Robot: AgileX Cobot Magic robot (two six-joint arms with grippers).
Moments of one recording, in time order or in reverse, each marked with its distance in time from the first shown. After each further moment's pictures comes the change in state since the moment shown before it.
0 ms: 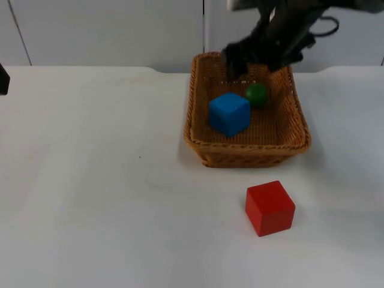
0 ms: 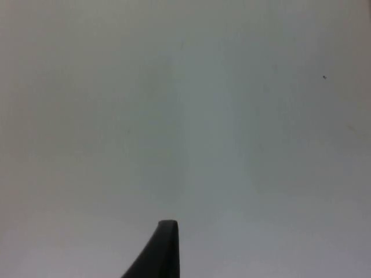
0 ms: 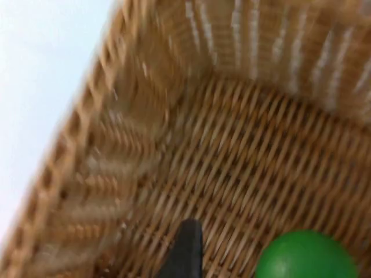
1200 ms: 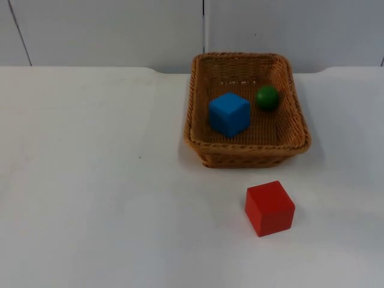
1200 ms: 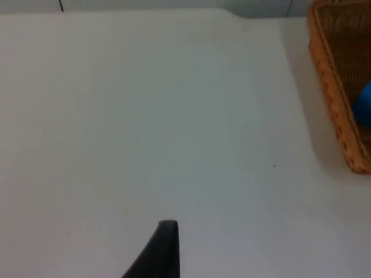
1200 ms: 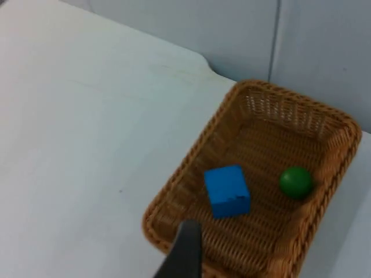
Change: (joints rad) right arm 0.040 -1.164 0.936 0.172 -0.055 -0.166; left arm 0.000 -0.366 0.000 -0.040 0.031 0.028
